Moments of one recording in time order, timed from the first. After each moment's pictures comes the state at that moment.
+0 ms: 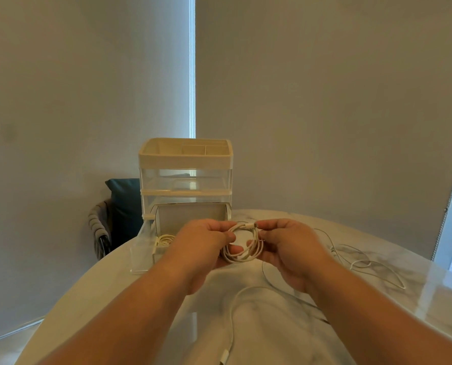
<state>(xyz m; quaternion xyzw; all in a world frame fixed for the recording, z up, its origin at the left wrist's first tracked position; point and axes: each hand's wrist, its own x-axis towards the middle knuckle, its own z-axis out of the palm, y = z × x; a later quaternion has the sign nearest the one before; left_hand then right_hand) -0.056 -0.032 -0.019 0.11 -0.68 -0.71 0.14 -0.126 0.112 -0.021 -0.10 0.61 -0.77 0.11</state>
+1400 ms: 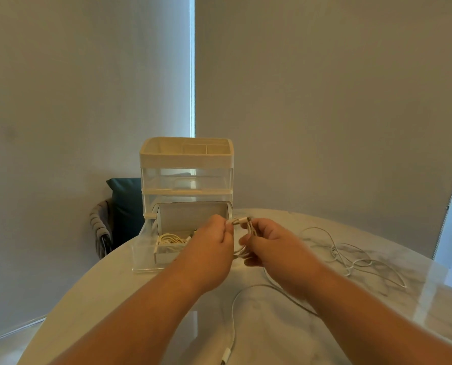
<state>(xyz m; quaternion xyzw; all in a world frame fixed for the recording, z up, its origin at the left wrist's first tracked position) -0.058 -0.031 -0.031 0.04 -0.91 -0.35 0.22 -0.120 0.102 -0.037 -0.27 0.73 -0.62 0.06</state>
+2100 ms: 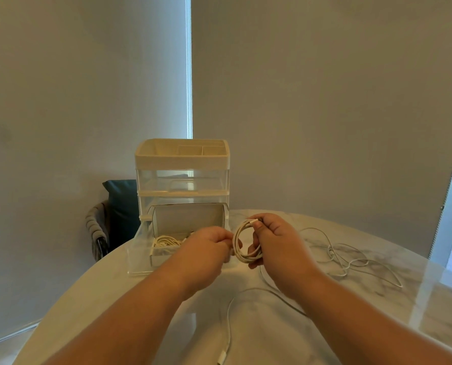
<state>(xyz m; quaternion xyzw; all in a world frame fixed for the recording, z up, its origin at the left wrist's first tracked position) -0.057 -0.034 -0.028 0.06 -0.87 -0.46 0.14 -0.119 0.105 -0.035 -0.22 0.71 -0.67 -0.01</state>
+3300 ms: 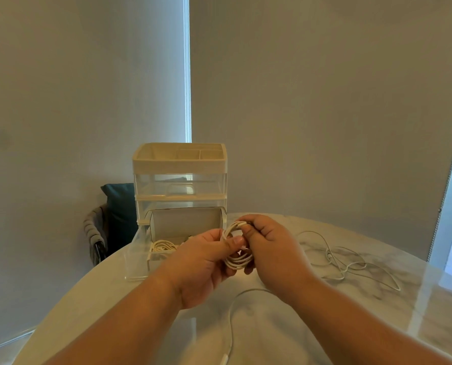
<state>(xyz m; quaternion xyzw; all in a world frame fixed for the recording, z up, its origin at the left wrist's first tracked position) -0.059 -0.032 -0.030 -0.02 -0.59 -0.80 0.03 -0.108 0.104 -0.027 -0.28 0.71 -0.64 -0.04</state>
